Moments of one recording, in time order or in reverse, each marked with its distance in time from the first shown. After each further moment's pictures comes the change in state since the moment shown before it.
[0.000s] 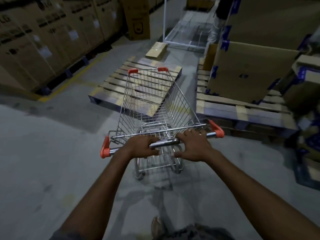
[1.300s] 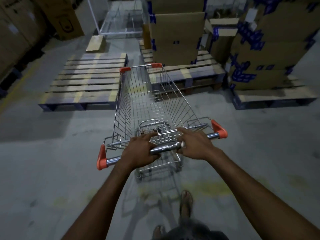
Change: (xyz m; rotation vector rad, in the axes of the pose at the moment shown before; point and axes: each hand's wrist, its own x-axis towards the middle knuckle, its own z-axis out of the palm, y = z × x) left_hand -0.266 0.152 0.133 0.172 0.058 0.400; right_hand -0.371 -0.149 0.088 0.104 0.059 0.329
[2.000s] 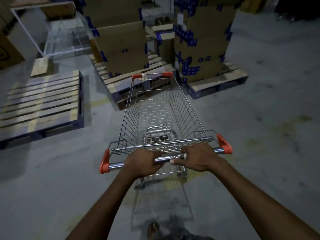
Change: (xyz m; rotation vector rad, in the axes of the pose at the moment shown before) left_hand -0.035 0.149 0.037 0.148 -0.049 0.374; right_hand -0.212 0.024 0.049 0.054 0.103 0.358
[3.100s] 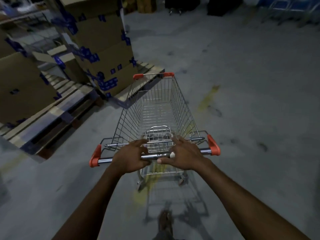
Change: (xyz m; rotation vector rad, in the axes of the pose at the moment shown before) left_hand 0.259 0.229 0.000 0.015 -0.073 0.437; right_hand -0.139 0.255 -0.003 0.231 0.073 0.539
